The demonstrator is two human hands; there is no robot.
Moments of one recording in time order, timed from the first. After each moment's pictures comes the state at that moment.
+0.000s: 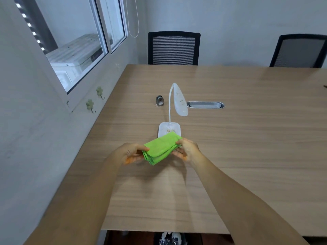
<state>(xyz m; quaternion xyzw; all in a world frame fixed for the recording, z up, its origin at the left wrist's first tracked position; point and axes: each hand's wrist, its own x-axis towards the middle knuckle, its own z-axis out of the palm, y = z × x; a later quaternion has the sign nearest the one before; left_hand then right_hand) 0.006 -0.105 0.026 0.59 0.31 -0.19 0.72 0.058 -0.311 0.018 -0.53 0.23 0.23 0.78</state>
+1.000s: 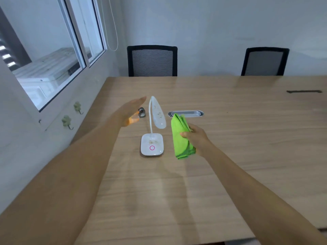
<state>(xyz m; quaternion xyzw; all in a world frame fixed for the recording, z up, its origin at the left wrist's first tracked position) 0.110 -0.147 0.165 0.70 0.15 -0.10 0.69 0.073 -0.387 0.104 -0.74 0.06 0.07 0.67</state>
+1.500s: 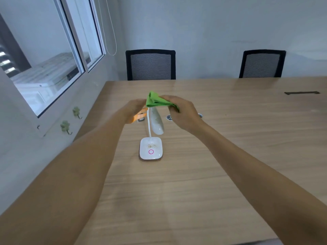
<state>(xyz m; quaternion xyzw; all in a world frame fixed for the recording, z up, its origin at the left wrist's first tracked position) 0.137 -0.164 0.171 0.70 0.10 -0.08 0.70 0.072 -0.354 0.200 -0.86 -0.23 -0.13 0.43</state>
